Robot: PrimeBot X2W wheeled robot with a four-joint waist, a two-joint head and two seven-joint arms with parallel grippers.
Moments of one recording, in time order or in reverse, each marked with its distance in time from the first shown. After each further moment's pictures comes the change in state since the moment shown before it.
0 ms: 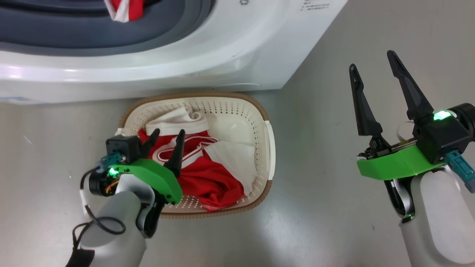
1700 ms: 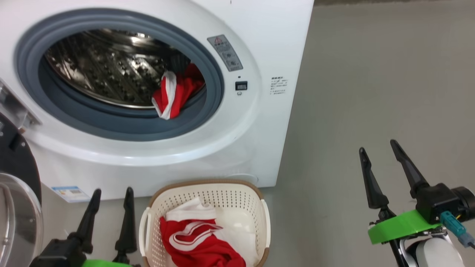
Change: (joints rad) left arm 0.710 0.101 0.360 -0.903 0.269 0.169 0.012; right arm 0.297 0.005 -0.068 0.053 0.028 0.000 0.000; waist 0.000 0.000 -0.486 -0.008
